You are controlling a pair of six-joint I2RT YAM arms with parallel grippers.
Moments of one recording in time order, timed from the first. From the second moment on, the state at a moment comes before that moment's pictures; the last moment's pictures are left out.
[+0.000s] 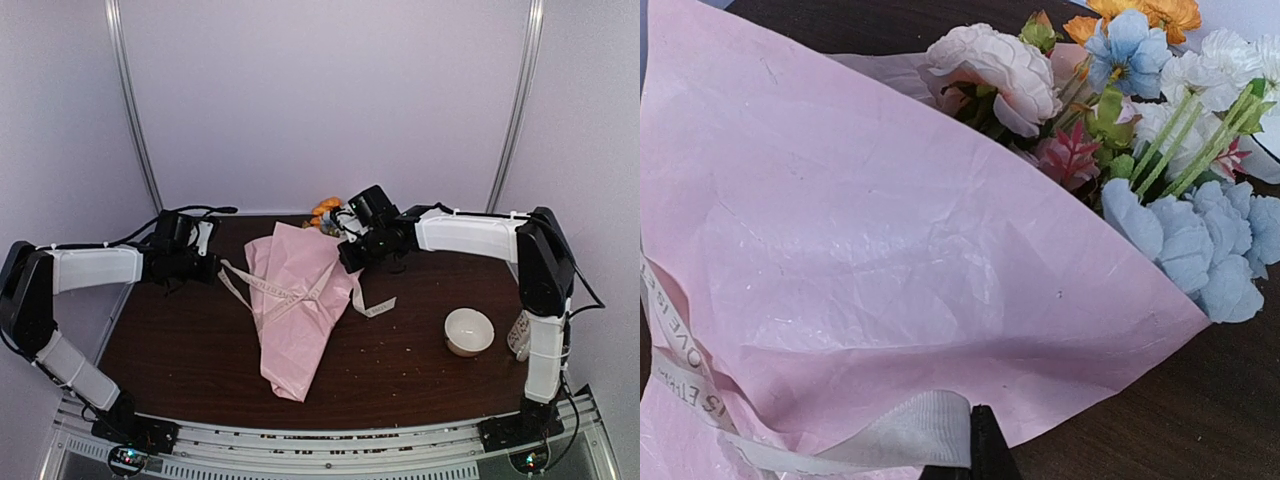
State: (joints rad) left arm -0.35 1.50 0.87 -0.10 0.05 -0.06; right arm 0.72 2.01 1.61 -0.41 0.01 0.13
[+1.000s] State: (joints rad) left arm -0.59 1.41 0.98 -0.15 -0.07 -0.02; right arm 0.75 2.01 1.70 -0.42 -0.01 0.13
